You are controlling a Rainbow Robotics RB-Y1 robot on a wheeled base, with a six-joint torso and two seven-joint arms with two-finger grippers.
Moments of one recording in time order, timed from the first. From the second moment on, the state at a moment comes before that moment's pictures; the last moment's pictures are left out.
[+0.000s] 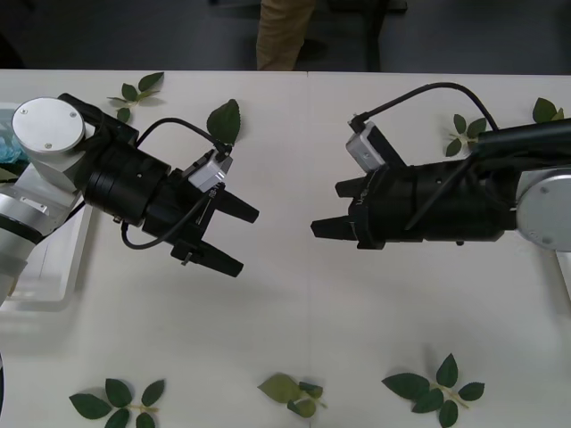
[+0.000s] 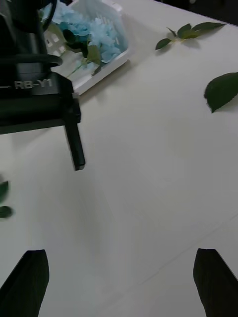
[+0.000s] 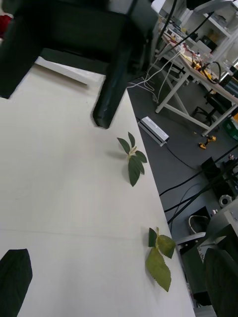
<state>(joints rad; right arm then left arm) -0.44 -0.94 0.53 -2.01 -1.50 0.77 1.95 -0.56 0.55 -0.23 -1.41 1.75 1.61 -2.69</state>
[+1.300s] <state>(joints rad) -0.32 -1.02 0.44 -1.69 -2.24 0.88 2.71 -0.37 0.64 -0.03 -1.26 1.91 1.51 -2.69</state>
